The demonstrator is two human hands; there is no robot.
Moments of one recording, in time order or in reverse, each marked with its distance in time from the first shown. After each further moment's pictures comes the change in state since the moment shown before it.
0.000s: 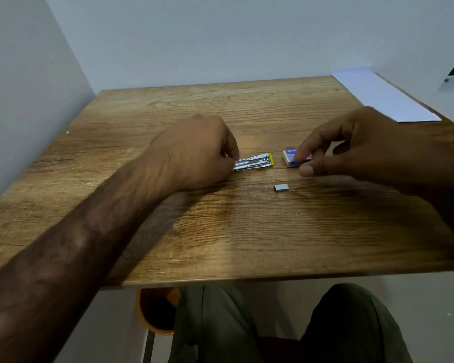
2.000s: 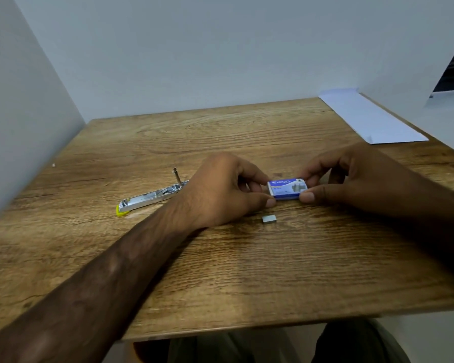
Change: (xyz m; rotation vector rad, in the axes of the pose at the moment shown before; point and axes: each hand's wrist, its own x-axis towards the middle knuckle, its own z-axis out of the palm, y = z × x) left_hand 0.026 0.021 0.044 -0.599 0.019 0.141; right_hand -0.002 0.026 -0.011 0.017 0.041 0.069
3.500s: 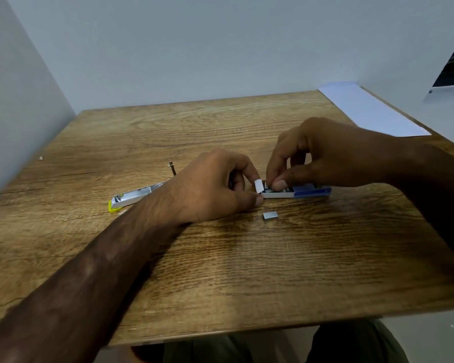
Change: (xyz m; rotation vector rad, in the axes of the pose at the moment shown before) left_hand -0.004 -0.003 -0.015 0.073 -0.122 -0.031; right_hand 0.047 -0.033 0.003 -0.239 -0.347 -0.267
